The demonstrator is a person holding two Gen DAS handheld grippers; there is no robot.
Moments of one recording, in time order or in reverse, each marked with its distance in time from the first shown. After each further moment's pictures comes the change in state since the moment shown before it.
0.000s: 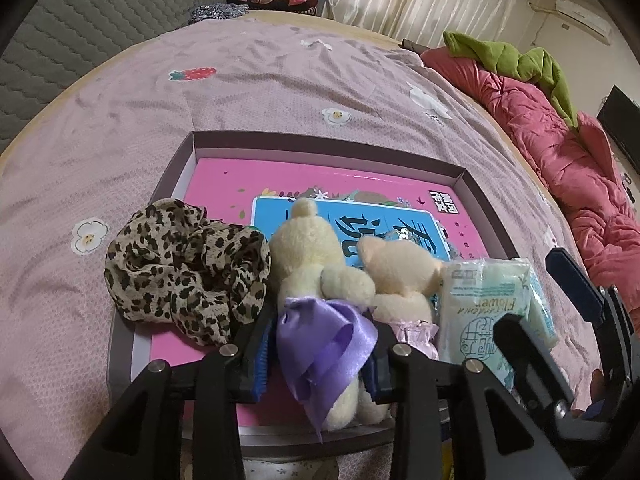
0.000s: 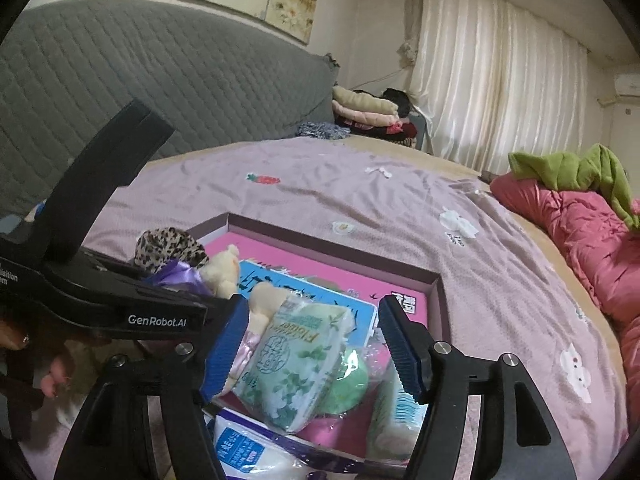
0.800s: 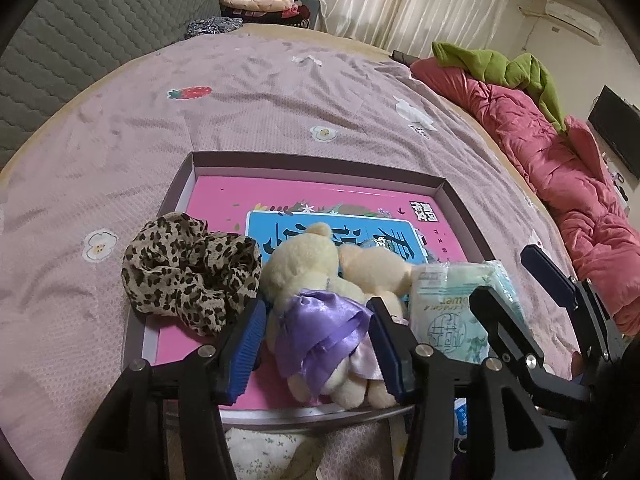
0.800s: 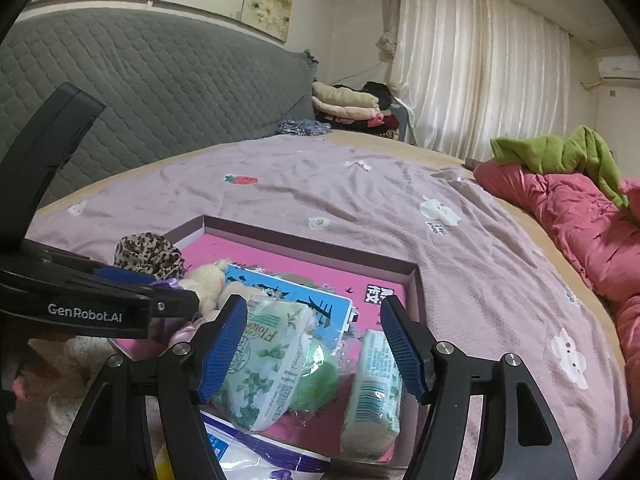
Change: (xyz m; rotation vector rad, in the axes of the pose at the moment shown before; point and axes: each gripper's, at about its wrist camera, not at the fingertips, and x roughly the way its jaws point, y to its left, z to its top) left arm -0.028 -0.008 -0.004 0.022 -0.049 -0.012; right arm 0.000 -0.018 -0.003 0.044 0.006 -0.046
